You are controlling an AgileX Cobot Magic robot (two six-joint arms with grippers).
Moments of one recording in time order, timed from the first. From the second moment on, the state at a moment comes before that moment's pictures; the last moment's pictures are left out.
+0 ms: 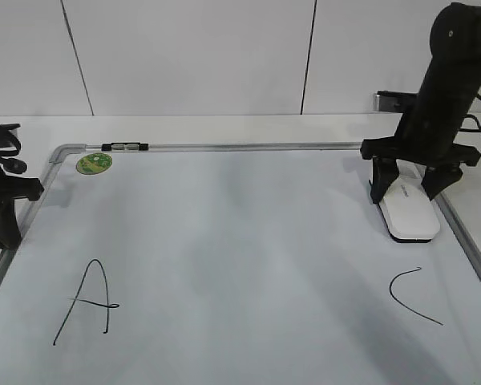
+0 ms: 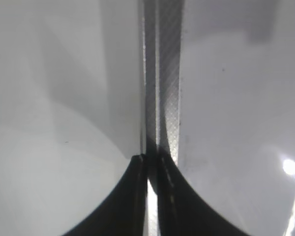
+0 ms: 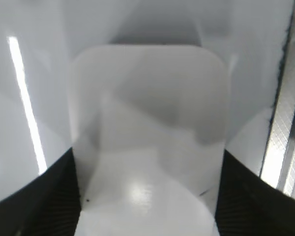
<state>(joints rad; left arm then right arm) -0.02 1.96 -1.26 -0.16 0.96 0.06 0.10 2.16 -1.73 0.09 1.22 0.06</state>
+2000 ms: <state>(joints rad) -0.02 1.96 -1.26 -0.16 0.98 0.06 0.05 2.02 -1.46 0.08 1.19 -0.02</state>
